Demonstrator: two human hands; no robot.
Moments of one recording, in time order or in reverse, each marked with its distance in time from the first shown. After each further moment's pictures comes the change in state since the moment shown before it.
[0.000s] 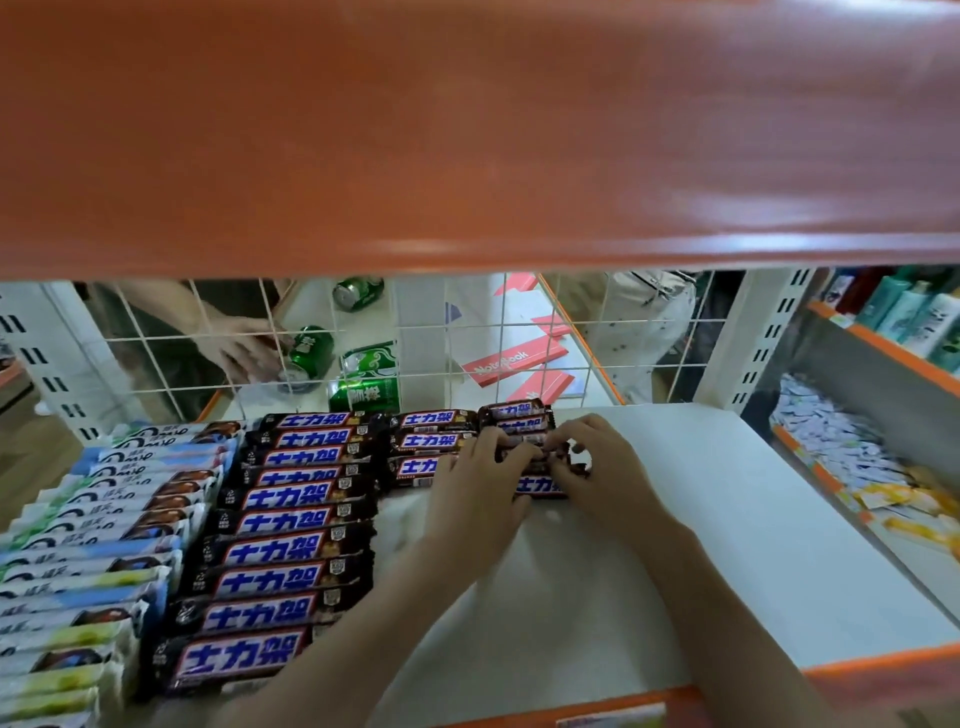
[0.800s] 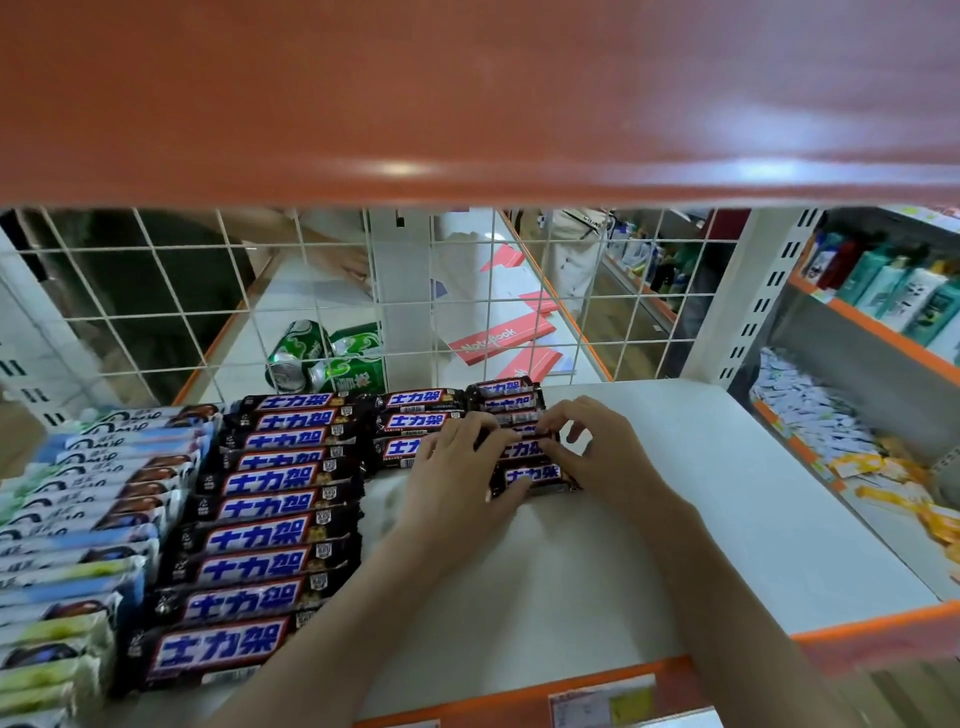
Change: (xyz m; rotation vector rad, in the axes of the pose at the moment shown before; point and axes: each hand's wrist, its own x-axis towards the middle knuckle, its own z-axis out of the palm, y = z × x) left_hand -0.012 -0.013 0.003 -0.116 0.084 0.062; right_hand 0.002 0.014 -0.003 0.012 -0.015 -0.076
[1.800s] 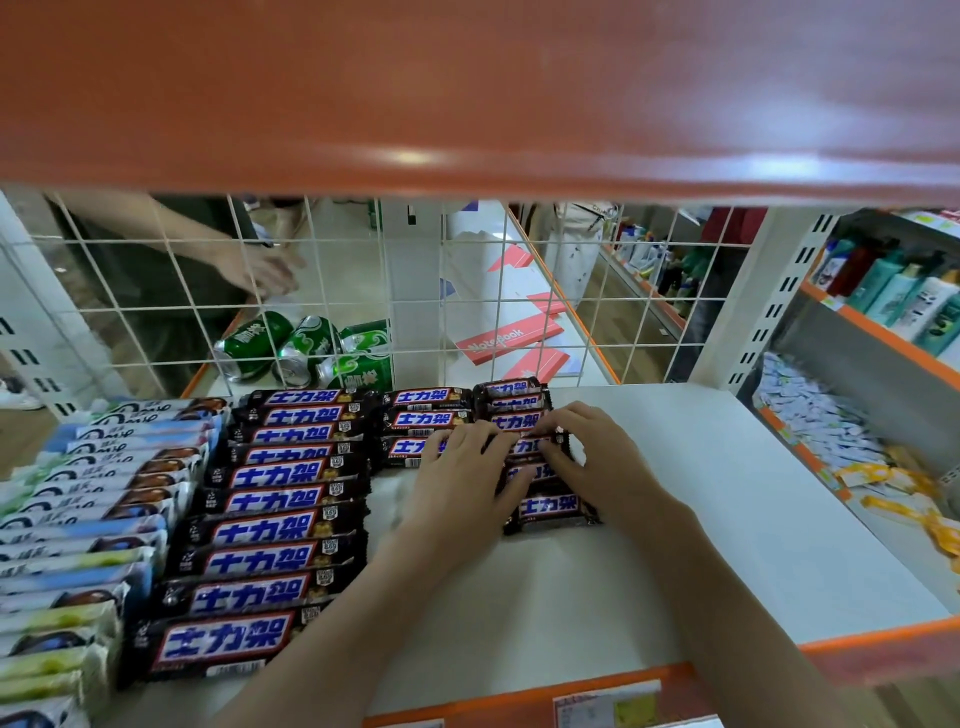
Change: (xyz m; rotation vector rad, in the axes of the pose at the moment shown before) left_hand 0.001 -0.003 0.006 0.091 -0.054 -0.022; right_hand 0.001 0.002 0.009 -0.154 -0.100 -0.017
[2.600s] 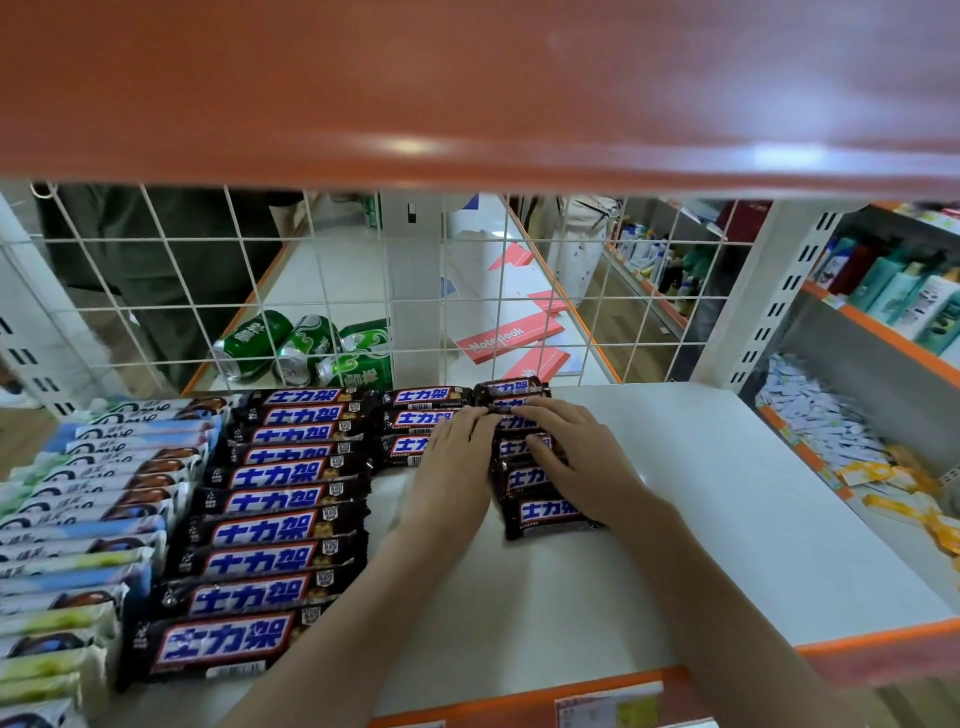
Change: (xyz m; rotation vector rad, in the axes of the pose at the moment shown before) left_hand 0.010 -0.005 0.001 -0.170 0.016 -0.084; right_hand 0.005 -0.013 0.008 -0.104 -0.091 -0.010
